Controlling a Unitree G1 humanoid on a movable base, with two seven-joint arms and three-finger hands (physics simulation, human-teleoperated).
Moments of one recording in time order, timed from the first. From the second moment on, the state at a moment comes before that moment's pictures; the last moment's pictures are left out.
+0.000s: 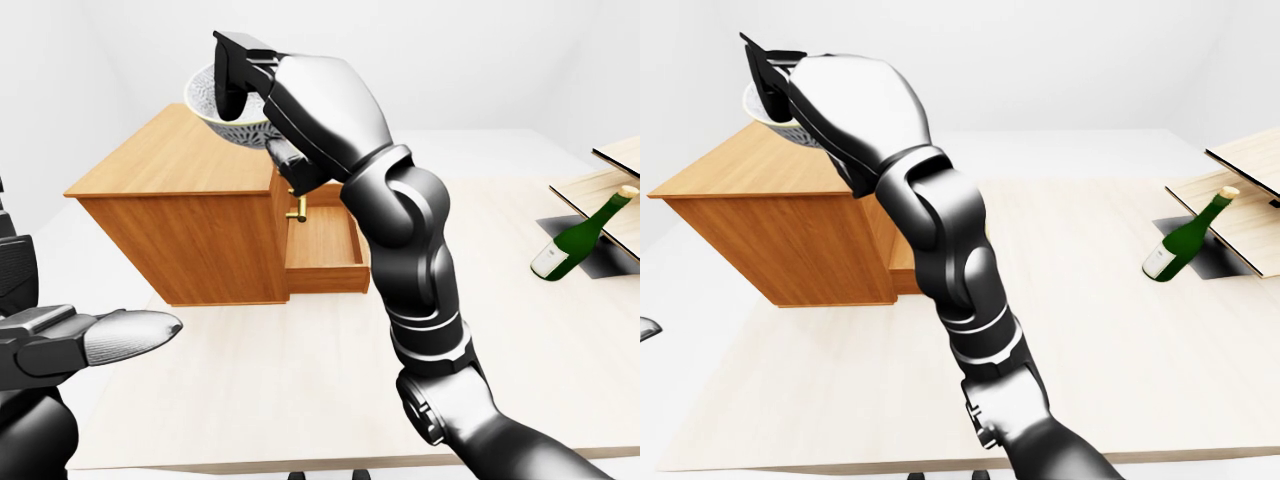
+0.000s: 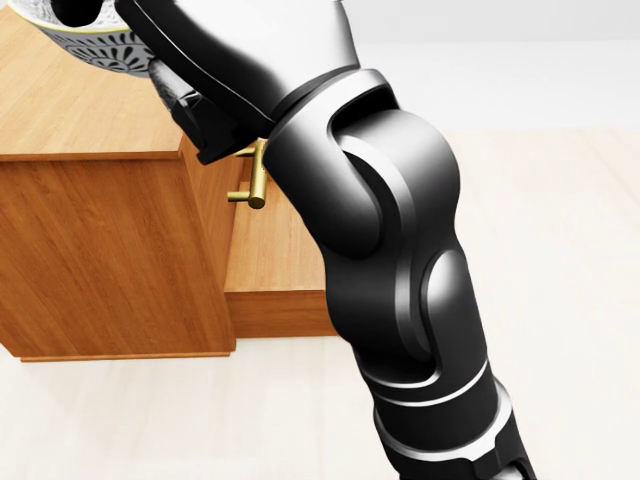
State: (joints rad) left arm -0.02 0.62 0.40 -1.05 -0.71 0.09 0.44; right arm -0.97 0.14 0.14 -0.17 -1.07 0.05 0.49
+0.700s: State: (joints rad) left arm -0.02 0.65 0.41 -1.05 -0.74 0.09 0.46; right arm -0.96 0.25 0.19 0.00 -1.21 0.04 0.38
